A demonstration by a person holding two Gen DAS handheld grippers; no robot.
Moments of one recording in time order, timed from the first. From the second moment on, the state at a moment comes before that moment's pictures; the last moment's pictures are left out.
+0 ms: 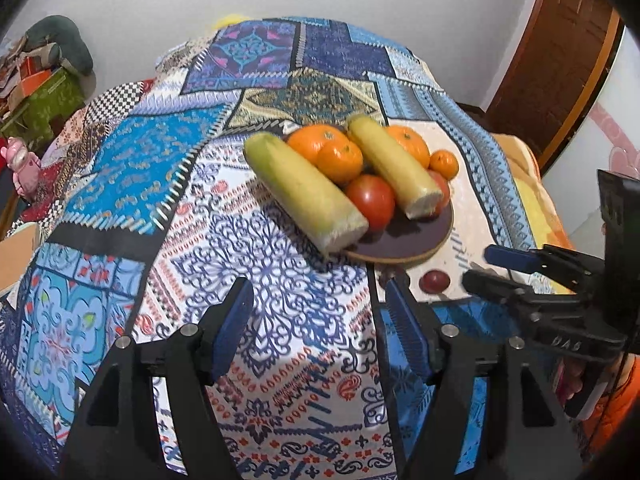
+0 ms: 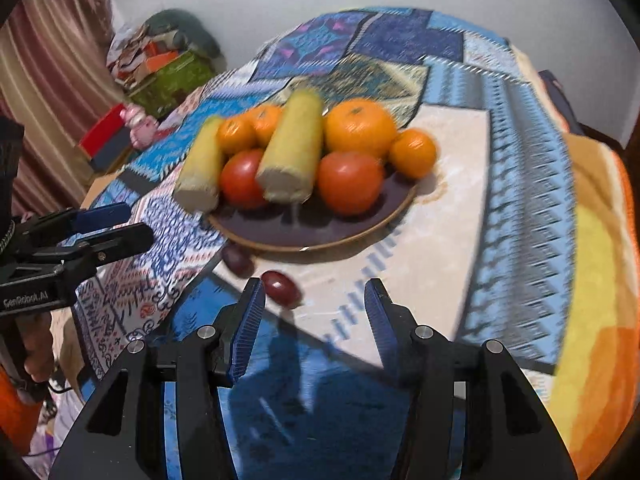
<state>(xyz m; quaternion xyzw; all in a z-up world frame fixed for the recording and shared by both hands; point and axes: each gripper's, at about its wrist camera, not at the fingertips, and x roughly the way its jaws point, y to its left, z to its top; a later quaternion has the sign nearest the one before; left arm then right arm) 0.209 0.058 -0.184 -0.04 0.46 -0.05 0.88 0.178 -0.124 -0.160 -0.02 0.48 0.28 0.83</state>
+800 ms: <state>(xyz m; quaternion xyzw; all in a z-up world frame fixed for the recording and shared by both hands) 0.239 -0.003 -0.214 0.01 0.50 -0.10 0.86 0.183 -0.134 -0.168 0.00 0.49 0.29 0.82</state>
